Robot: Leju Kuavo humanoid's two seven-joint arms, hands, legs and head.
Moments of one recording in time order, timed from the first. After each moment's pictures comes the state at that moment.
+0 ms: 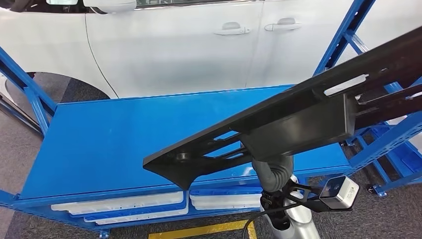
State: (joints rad) left arm -0.11 -0.06 1.20 -0.22 -0.86 0.02 -0.44; right arm -0.12 0.05 0.28 -1.85 -0.25 0.36 -0.69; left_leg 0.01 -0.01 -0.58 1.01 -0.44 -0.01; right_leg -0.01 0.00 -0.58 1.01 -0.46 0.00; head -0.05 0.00
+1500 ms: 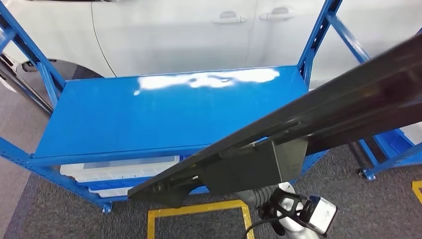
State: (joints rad) left arm -0.11 -0.05 1.20 -0.22 -0.89 0.04 -0.35; right arm -0.14 -0.03 0.42 -1.89 -0.06 0.33 -0.69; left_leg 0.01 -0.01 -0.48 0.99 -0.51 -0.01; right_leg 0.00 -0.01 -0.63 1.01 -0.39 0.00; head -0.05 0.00
